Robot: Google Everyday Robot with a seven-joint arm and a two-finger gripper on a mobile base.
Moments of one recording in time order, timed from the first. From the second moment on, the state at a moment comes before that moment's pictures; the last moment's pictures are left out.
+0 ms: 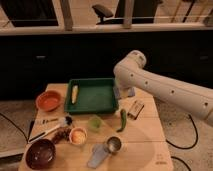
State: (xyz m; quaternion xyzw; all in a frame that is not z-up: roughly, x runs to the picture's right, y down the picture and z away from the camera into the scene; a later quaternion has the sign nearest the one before) arm 0.086 -0.002 0.766 -0.15 -0.04 -0.13 0.98
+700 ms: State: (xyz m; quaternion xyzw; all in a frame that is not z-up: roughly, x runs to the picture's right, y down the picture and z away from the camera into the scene) arm 0.065 -0.011 0.778 -0.14 -0.04 -0.14 0.98
